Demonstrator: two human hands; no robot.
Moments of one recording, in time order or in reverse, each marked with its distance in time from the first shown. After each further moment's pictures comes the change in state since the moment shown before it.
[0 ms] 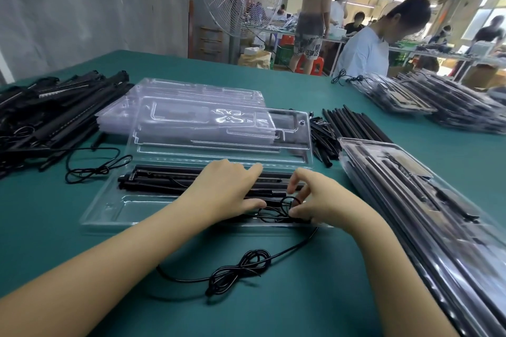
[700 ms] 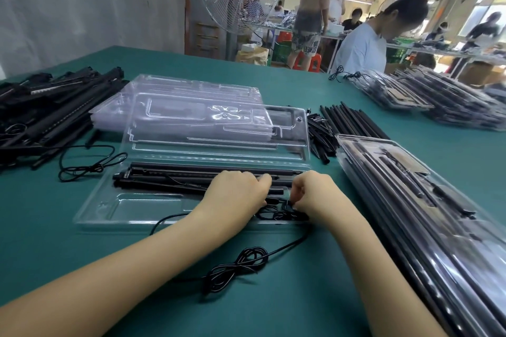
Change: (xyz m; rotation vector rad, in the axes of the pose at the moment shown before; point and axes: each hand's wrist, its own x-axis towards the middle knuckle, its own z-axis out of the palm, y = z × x) left_hand -0.004 0.032 -0.006 0.114 -0.088 -0.008; right_hand 0.011 0.001 0.011 -0.210 0.147 0.113
